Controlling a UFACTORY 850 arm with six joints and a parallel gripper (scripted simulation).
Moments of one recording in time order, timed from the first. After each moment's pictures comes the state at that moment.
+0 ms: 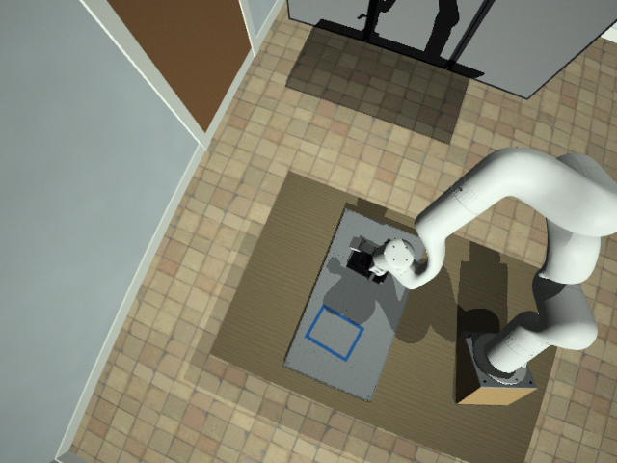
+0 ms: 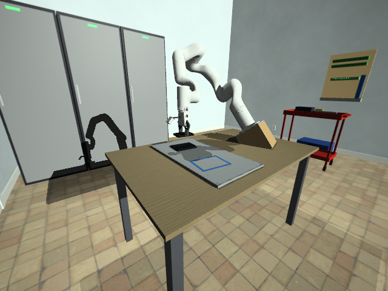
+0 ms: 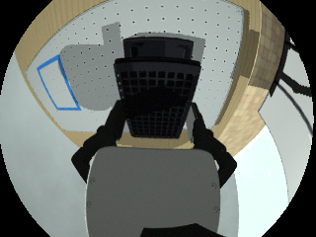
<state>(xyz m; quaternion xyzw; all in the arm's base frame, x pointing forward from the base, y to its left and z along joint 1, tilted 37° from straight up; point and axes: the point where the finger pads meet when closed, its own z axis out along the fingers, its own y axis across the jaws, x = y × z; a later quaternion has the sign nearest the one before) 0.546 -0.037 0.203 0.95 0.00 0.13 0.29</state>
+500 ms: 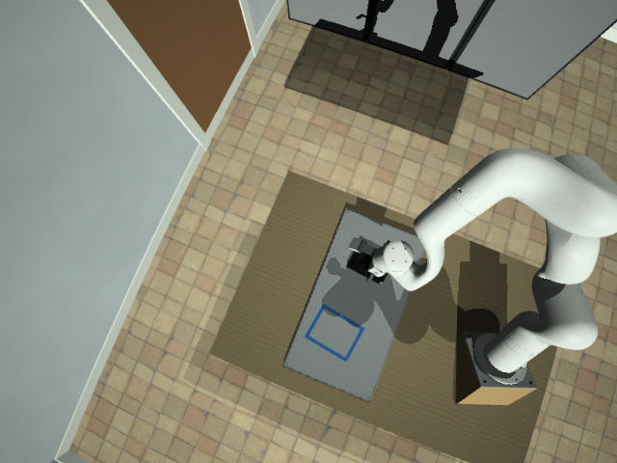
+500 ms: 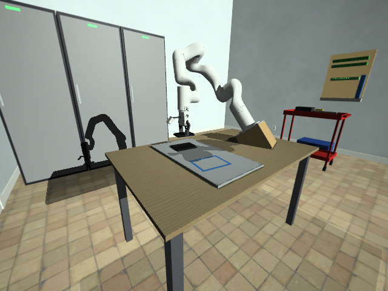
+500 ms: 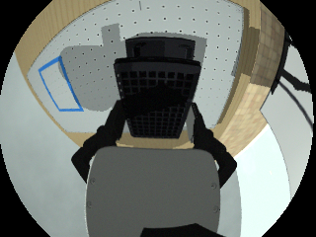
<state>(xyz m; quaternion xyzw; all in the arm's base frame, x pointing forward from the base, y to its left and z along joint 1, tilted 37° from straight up) 0.546 -0.032 0.202 0.95 -0.01 0.14 0.28</state>
